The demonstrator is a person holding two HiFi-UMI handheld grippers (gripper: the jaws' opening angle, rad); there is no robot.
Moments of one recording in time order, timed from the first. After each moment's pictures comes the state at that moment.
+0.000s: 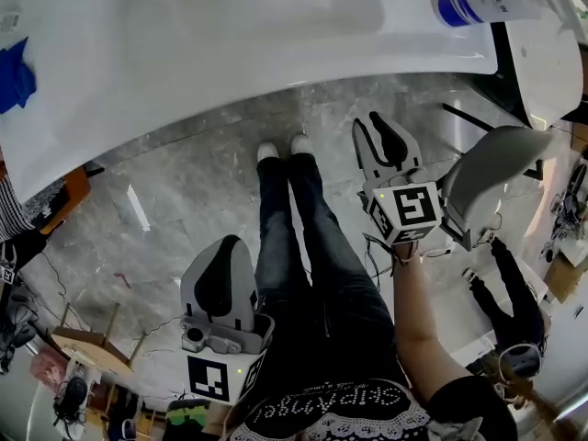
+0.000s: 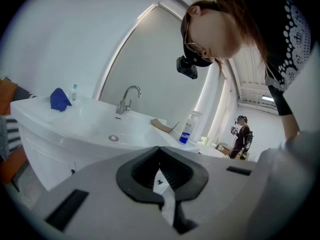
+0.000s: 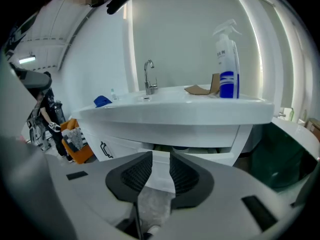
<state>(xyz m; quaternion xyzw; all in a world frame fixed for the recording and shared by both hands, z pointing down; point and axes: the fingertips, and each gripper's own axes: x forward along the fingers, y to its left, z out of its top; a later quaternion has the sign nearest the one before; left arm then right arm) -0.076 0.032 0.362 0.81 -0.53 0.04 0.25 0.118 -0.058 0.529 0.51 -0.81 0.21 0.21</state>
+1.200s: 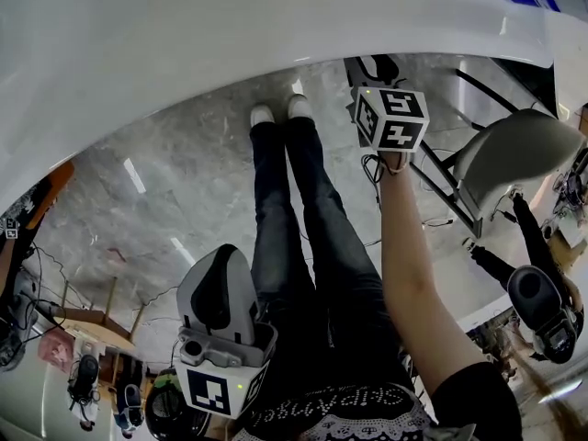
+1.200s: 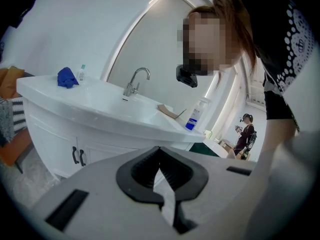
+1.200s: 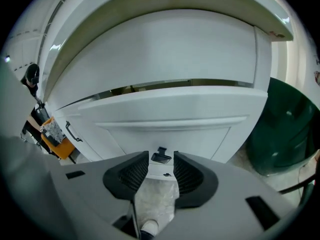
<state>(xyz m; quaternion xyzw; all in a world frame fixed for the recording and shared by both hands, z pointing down) -0.069 0.031 0.440 0.78 -0.54 0.07 0.32 0.143 -0.124 0.715 0.54 -0.74 0.29 0.27</state>
